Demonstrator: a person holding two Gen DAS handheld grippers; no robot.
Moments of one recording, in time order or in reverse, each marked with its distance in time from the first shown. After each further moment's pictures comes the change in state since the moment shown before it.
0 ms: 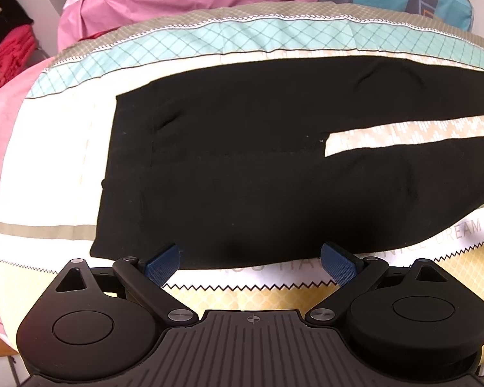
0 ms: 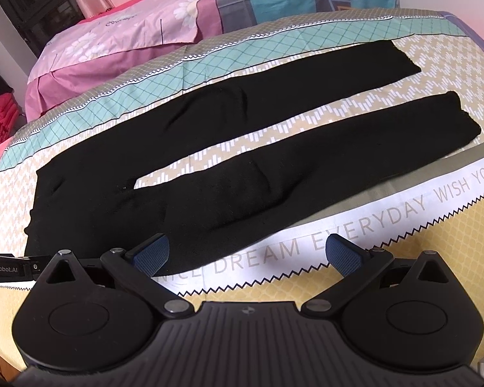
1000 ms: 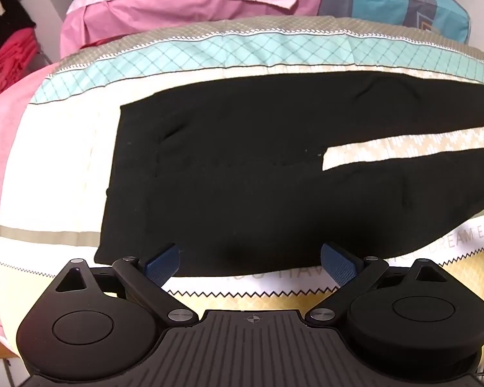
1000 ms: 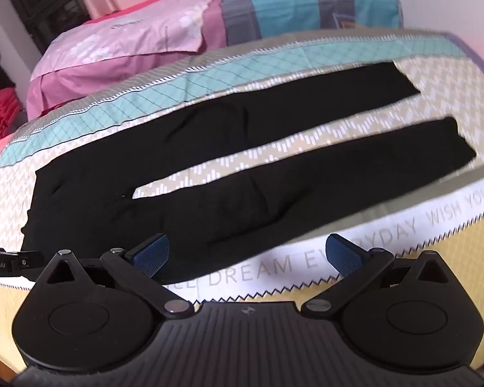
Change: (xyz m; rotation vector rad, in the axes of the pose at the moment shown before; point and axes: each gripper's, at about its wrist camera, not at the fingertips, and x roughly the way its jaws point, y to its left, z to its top) left arm -0.006 0.008 -0.006 -0.015 -0.050 -0.023; right arm -0.006 -0.001 0.012 -0.040 -0.024 -0.019
